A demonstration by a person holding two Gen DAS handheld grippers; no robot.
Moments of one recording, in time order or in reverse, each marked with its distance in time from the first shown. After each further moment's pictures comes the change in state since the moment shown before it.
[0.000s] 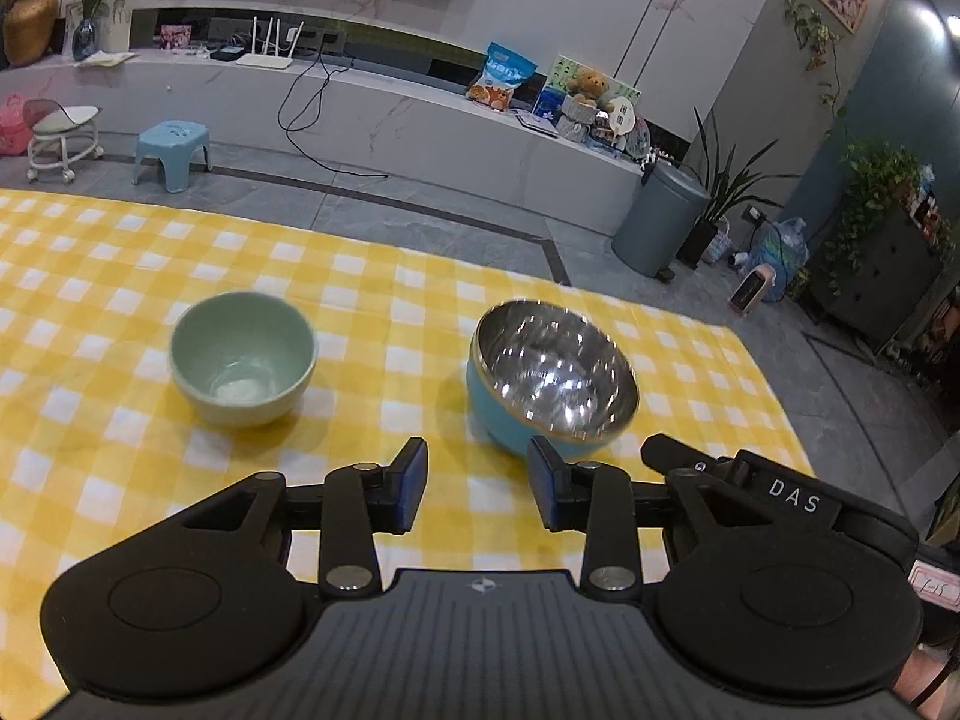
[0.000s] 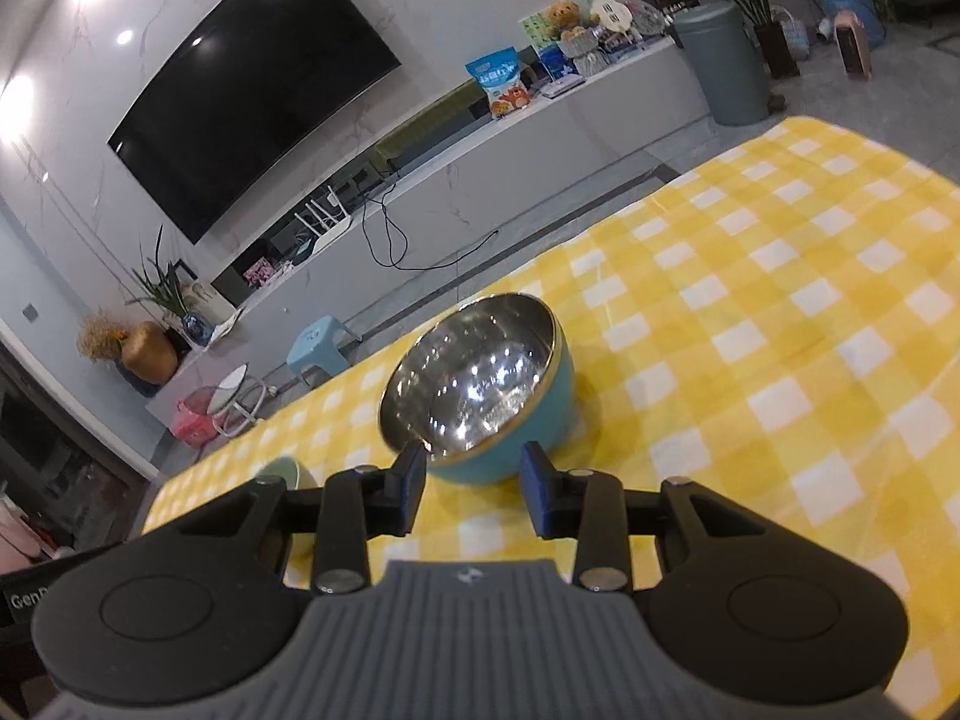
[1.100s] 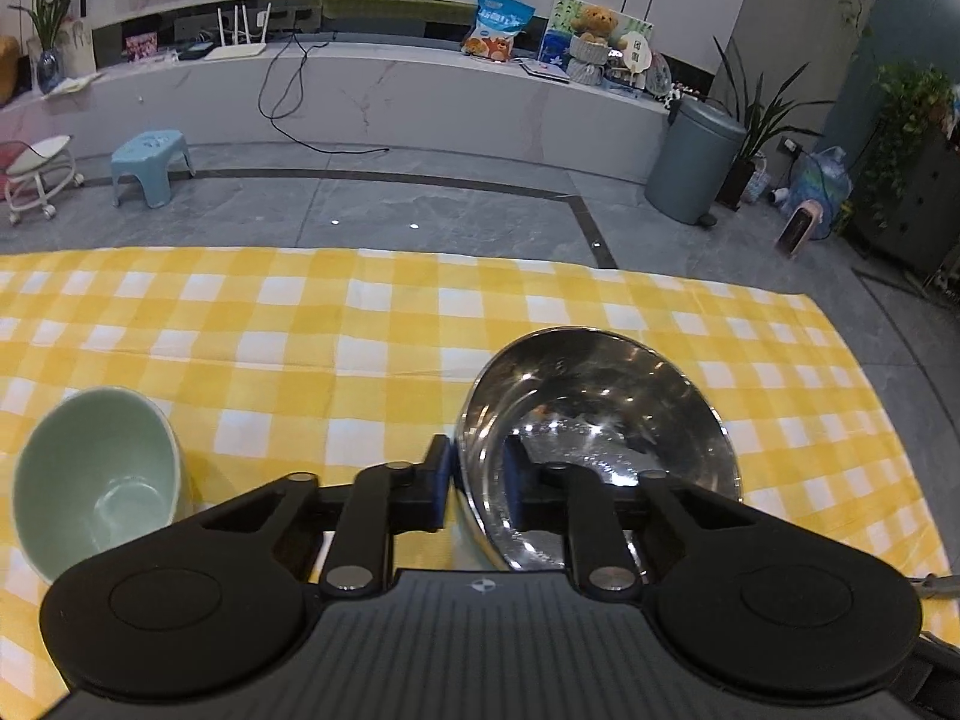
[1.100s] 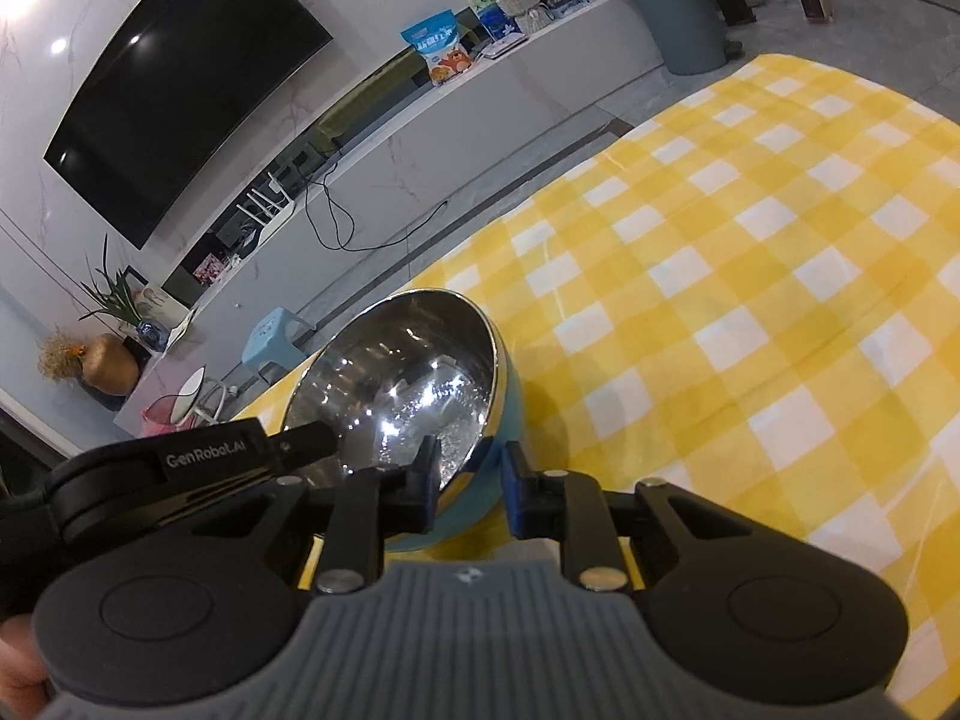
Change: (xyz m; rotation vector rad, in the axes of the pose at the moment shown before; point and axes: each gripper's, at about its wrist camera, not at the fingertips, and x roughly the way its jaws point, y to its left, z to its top) left arm 0.119 -0.035 0.037 0.127 0.086 0.118; right arm 0.060 -0.026 0.019 0.075 0.060 -0.078
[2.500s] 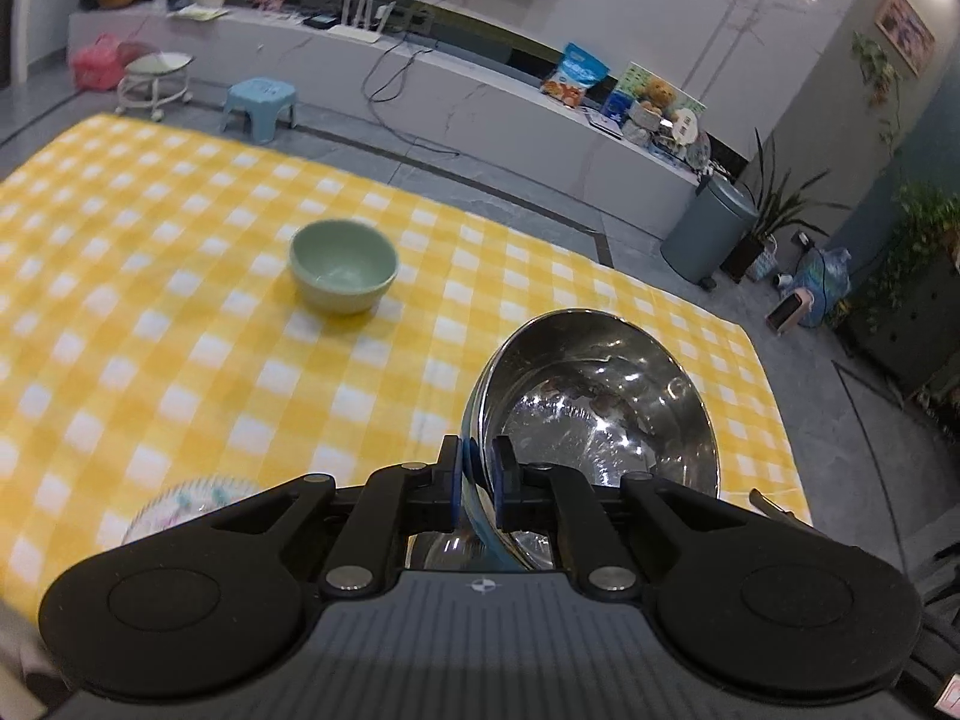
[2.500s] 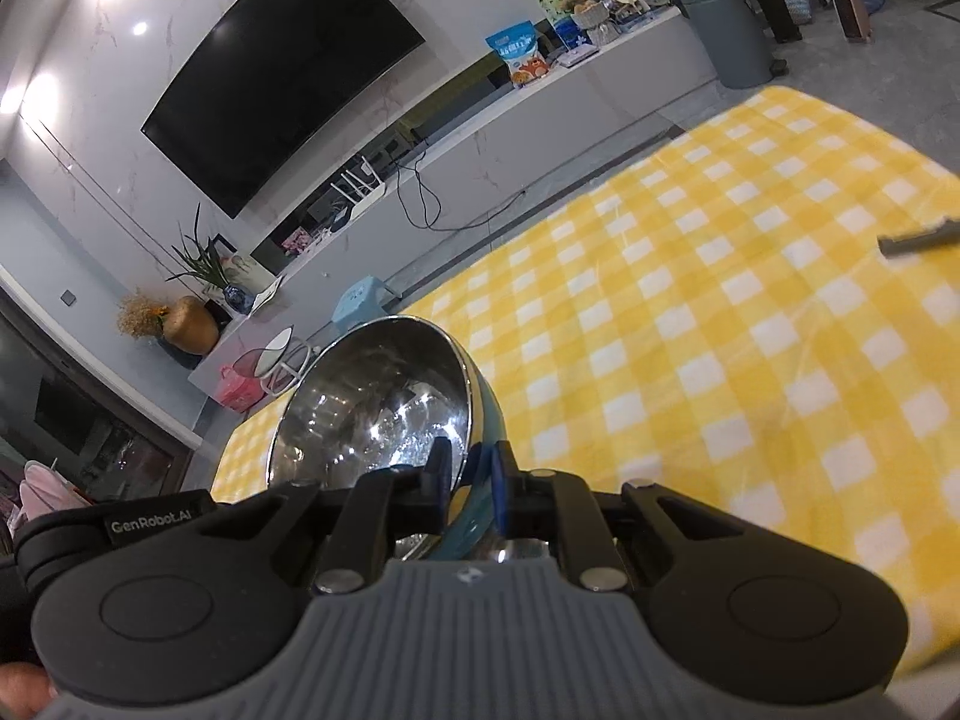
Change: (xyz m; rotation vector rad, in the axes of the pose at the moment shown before) left arm -0.209 0.038 -0.103 -0.286 -0.038 -0.017; right arm -0.192 0.038 -0.092 -0.051 0.020 0.132
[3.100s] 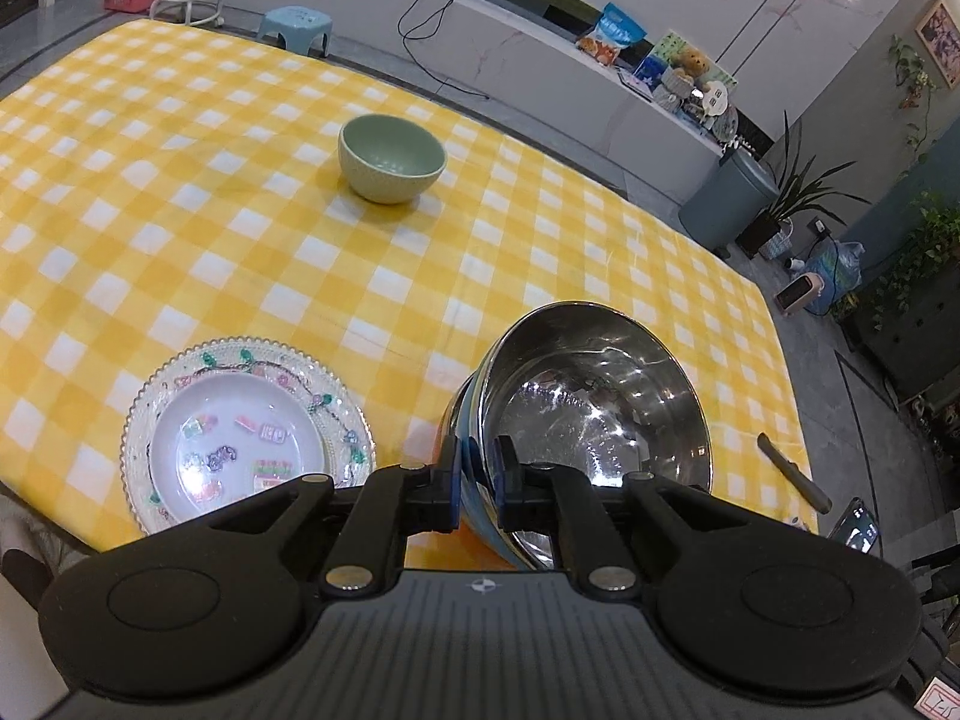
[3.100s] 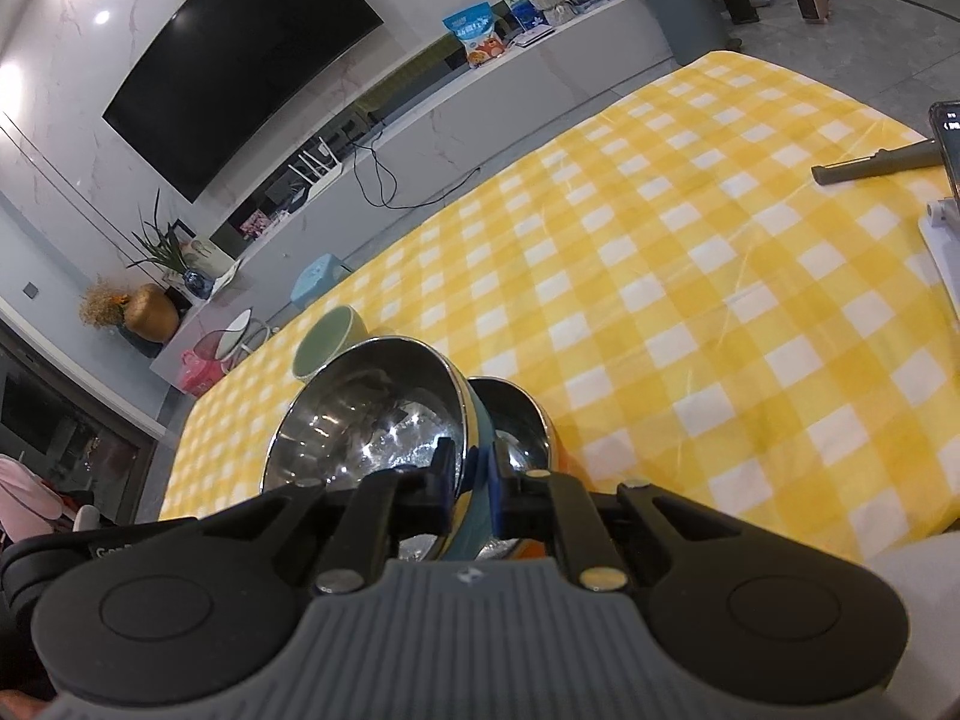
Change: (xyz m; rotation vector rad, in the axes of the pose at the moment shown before) left arm 0.002 0.027 -0.046 -0.075 0.097 0.006; right arm -0.012 -0.009 -0.042 0.015 0.028 -0.094
